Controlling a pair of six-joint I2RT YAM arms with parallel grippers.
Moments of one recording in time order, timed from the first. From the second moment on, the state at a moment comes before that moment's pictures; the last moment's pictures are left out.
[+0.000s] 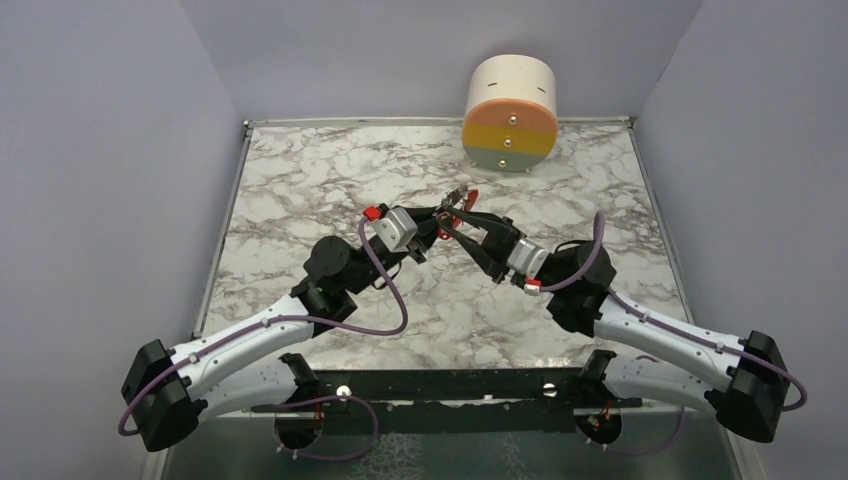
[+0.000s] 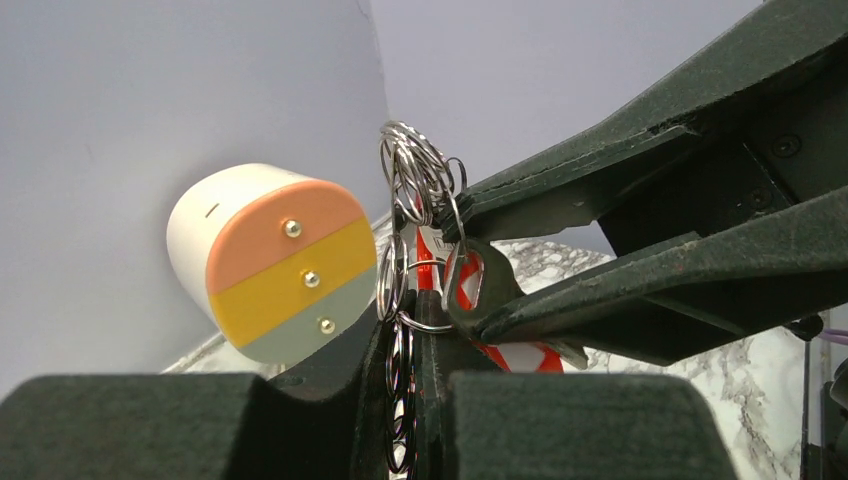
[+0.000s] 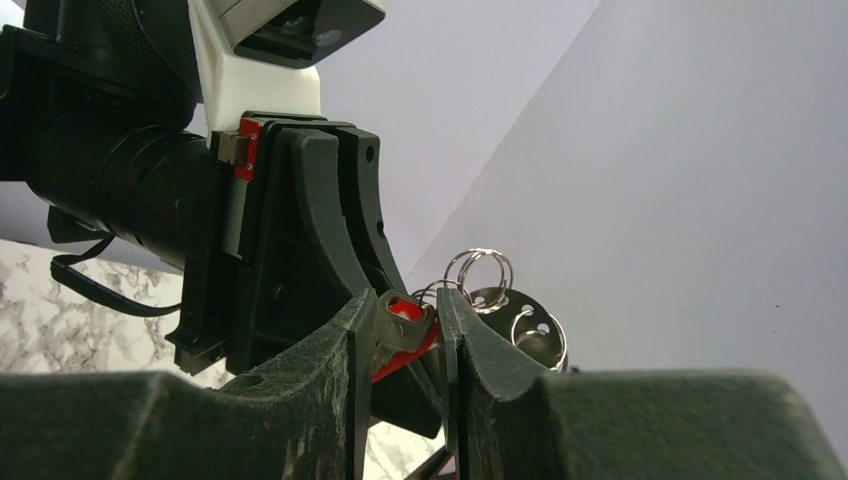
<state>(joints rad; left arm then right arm) -0.91 0.99 0.68 0.64 0.08 0.10 0.91 0.99 0.65 0.85 -0.35 -0.53</state>
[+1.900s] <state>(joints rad) -0.91 1.00 0.65 0.73 -0.06 0.16 1.29 1.07 0.62 1.09 0.22 -1.00</state>
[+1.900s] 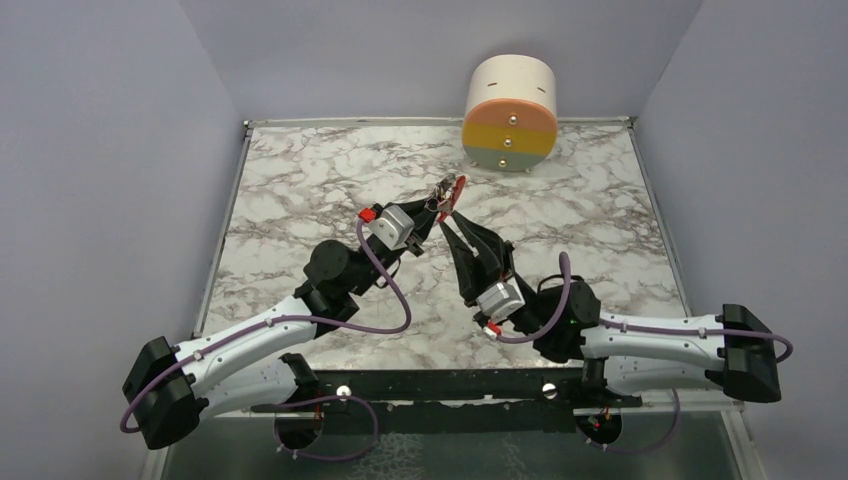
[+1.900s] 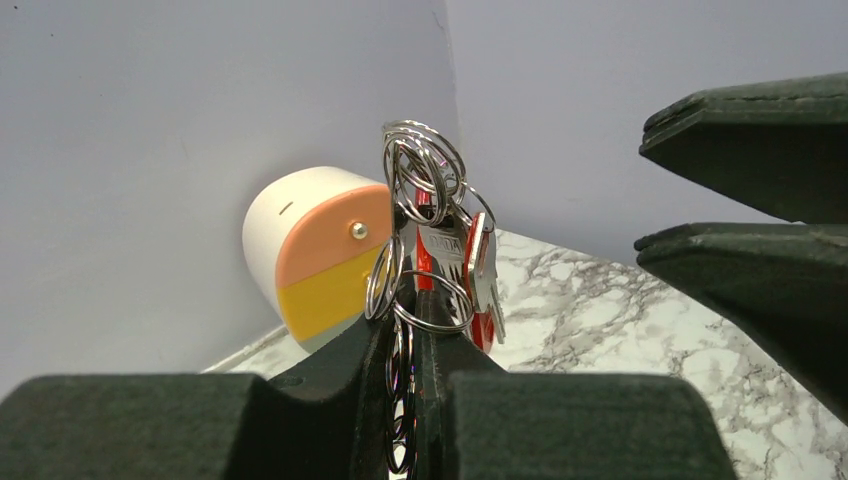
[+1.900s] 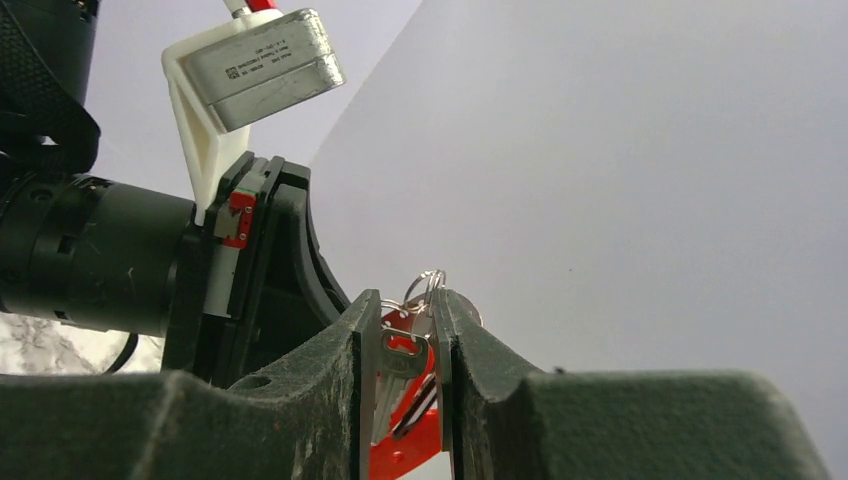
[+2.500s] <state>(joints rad) -0.91 1.00 0.65 0.73 -0.07 0.16 1.32 1.21 0.62 1.26 0.33 -1.18</state>
